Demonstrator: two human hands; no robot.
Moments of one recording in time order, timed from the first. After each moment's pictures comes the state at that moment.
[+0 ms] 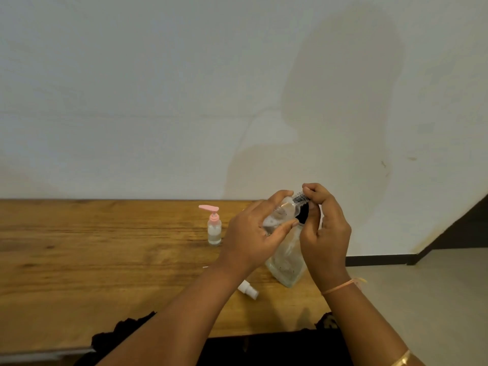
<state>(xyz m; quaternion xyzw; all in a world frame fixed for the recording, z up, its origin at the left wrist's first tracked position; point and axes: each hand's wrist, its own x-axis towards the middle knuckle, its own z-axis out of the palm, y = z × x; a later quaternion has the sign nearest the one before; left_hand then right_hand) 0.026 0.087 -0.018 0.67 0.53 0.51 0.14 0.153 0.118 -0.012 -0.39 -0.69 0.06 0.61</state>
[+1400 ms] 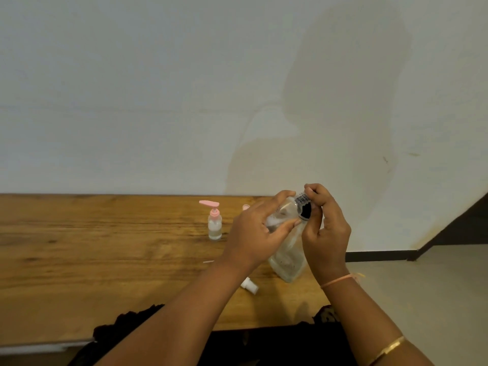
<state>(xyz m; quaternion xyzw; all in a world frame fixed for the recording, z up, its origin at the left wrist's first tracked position) 0.030 0.087 -0.021 0.66 0.53 0.50 0.18 0.157 0.124 -0.026 -0.38 -0.70 0.04 0.61</state>
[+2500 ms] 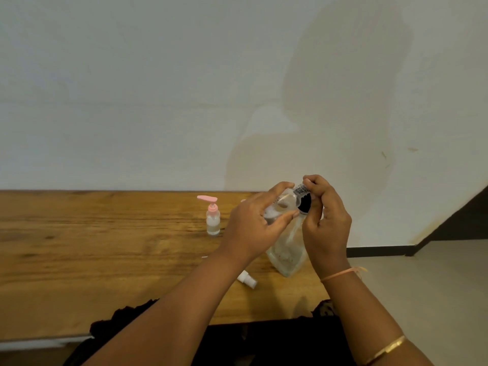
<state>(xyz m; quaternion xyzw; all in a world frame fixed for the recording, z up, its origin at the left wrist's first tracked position) 0.029 0.089 -0.019 0.66 0.53 0.49 0.17 0.159 0.122 -0.018 -0.39 -0.70 0.06 0.60</state>
